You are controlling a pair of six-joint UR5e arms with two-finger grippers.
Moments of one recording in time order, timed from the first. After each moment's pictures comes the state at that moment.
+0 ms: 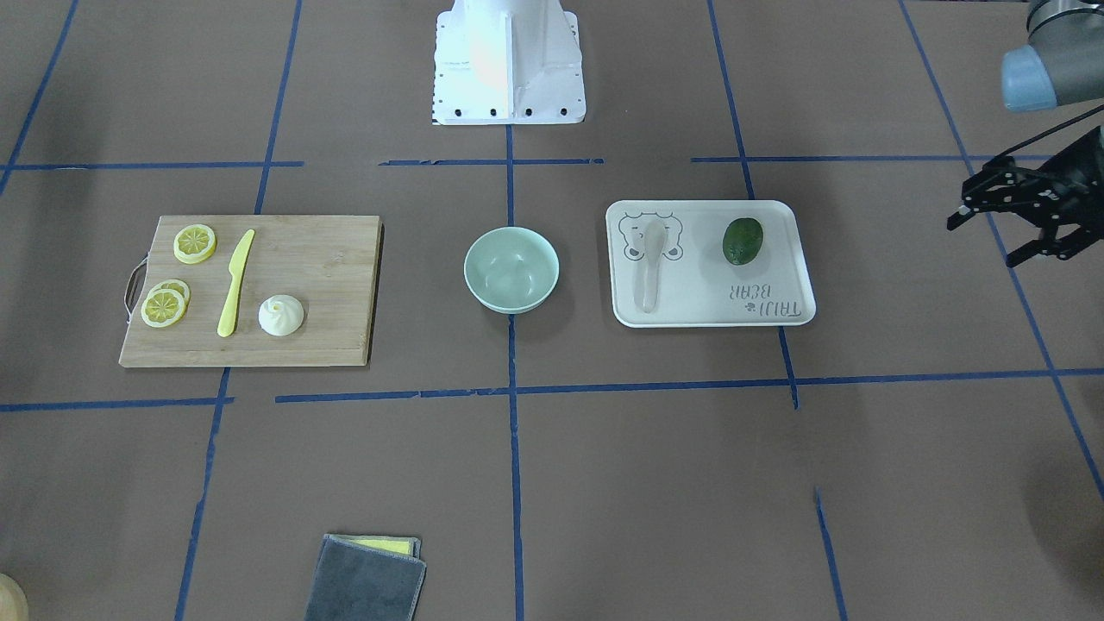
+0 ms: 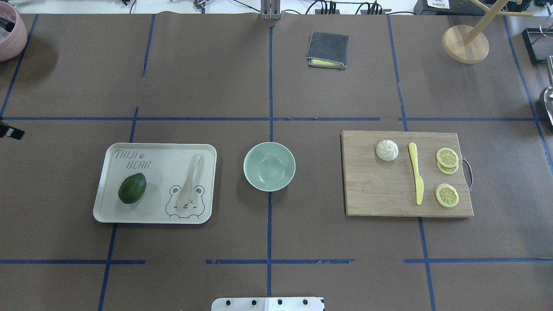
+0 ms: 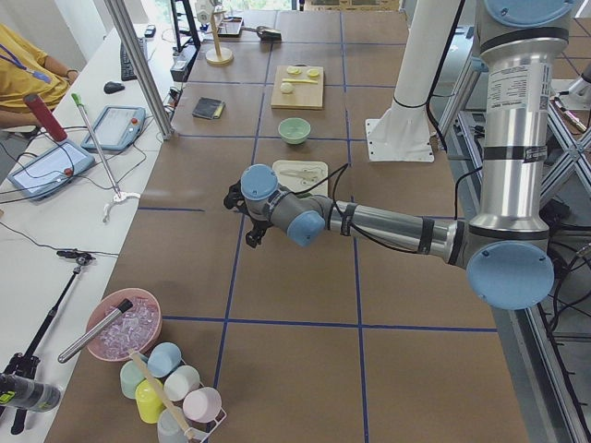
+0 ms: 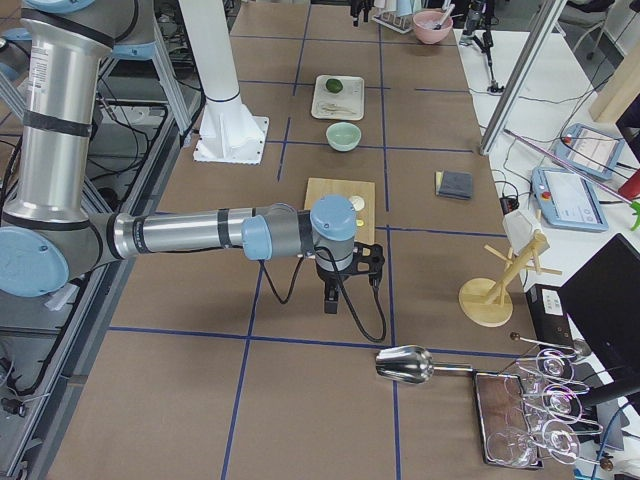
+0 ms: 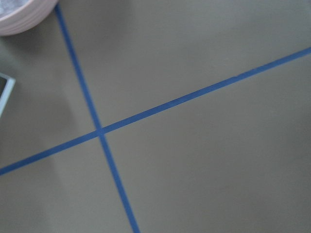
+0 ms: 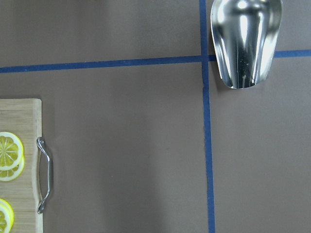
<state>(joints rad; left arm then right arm) -1.20 -1.55 -1.75 -2.10 -2.48 -0.25 1.47 -1.77 1.88 -1.53 2.39 0.23</state>
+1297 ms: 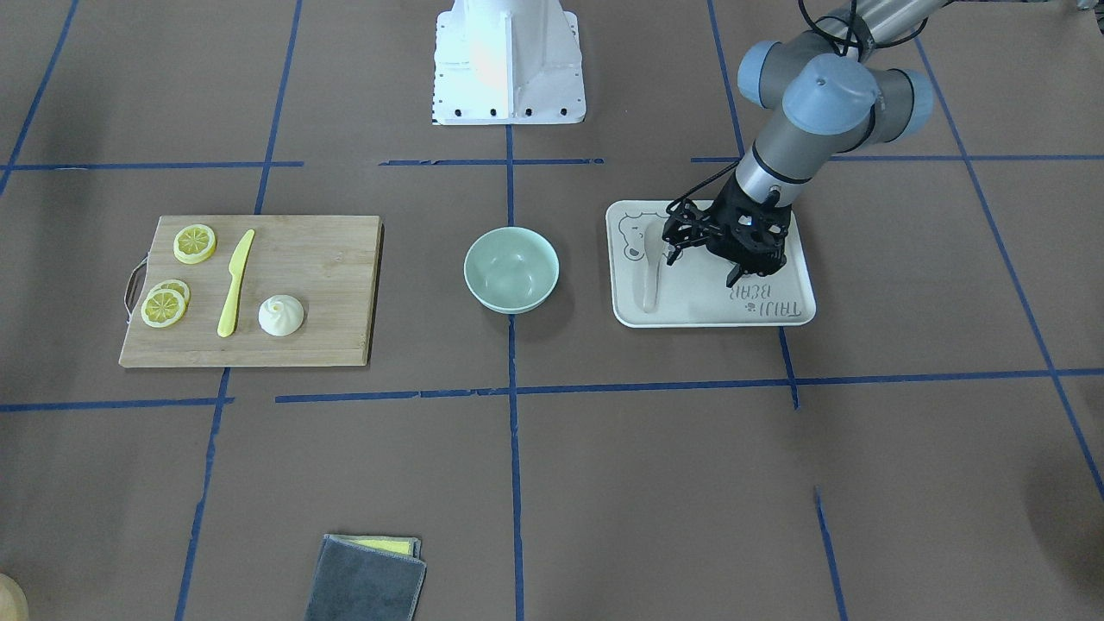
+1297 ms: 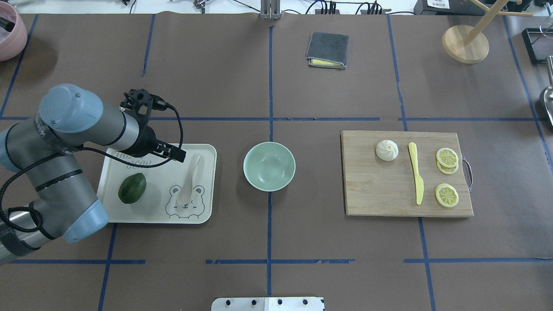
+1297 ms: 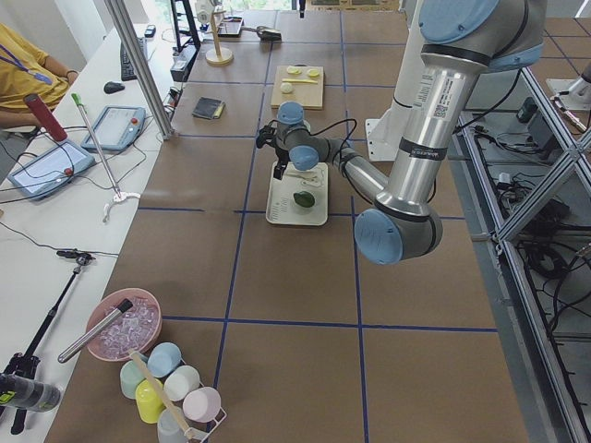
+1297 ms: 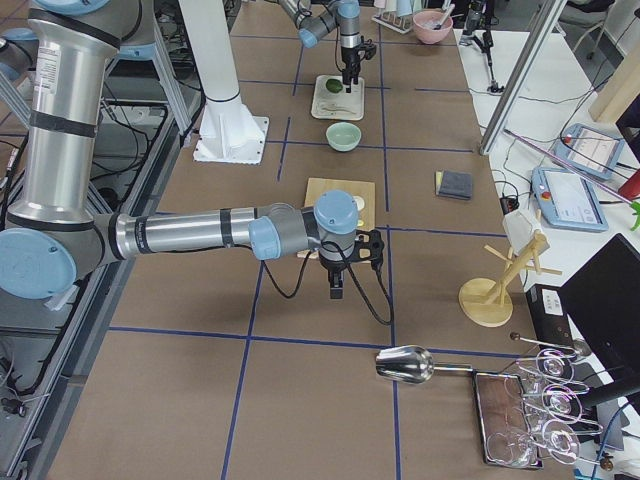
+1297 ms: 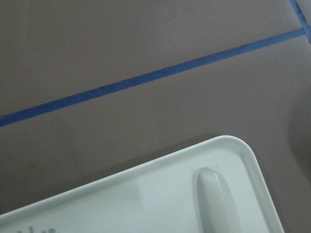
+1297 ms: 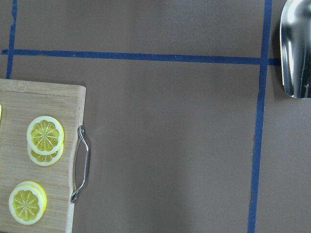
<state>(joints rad) -0.66 -1.91 -1.75 -1.98 -1.99 -0.83 1.40 -1.77 1.88 -1.43 2.44 0.24</state>
